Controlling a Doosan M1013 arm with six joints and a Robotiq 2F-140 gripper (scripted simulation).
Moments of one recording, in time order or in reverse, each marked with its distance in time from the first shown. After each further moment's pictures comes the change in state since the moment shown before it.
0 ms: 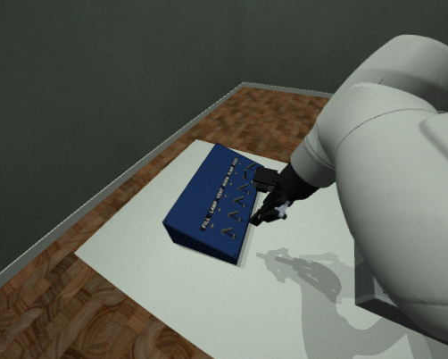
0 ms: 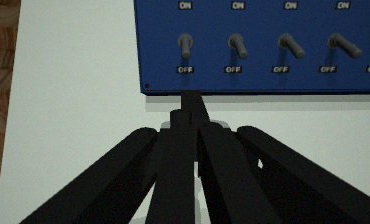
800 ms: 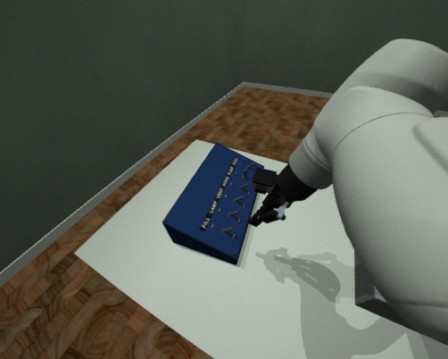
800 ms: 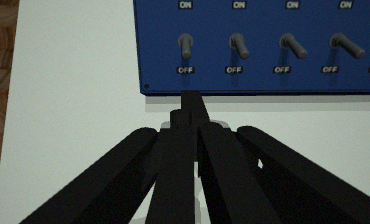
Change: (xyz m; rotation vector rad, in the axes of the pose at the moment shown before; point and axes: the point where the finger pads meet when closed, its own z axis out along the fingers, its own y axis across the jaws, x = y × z) arm 0.000 0.000 0.004 0.000 -0.001 0.000
